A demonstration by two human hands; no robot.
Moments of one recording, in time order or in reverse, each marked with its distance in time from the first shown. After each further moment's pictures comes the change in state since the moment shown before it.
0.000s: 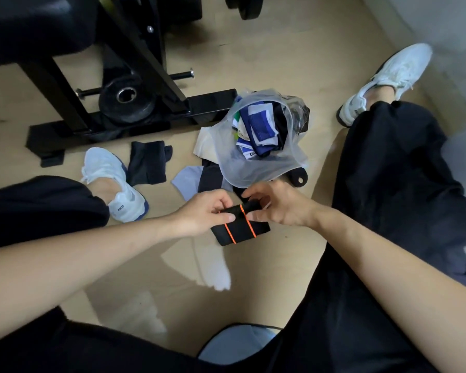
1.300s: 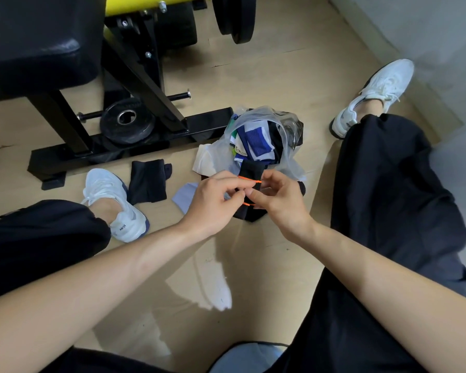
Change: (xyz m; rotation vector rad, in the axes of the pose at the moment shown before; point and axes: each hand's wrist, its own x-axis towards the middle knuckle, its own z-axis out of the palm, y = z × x) left_hand 0.006 0.064 -0.002 -0.032 0.467 0.348; right_hand 0.007 -0.026 0.015 0.731 0.559 -0.058
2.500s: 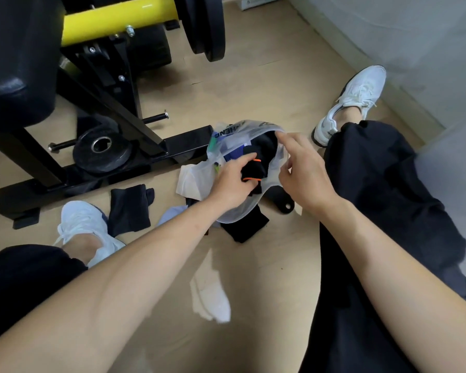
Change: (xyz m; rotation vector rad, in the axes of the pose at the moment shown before) left_hand 0.125 -0.024 0.062 0.130 -0.131 -0.095; right_hand 0.065 -0.046 -0.074 -0.928 0.211 -0.380
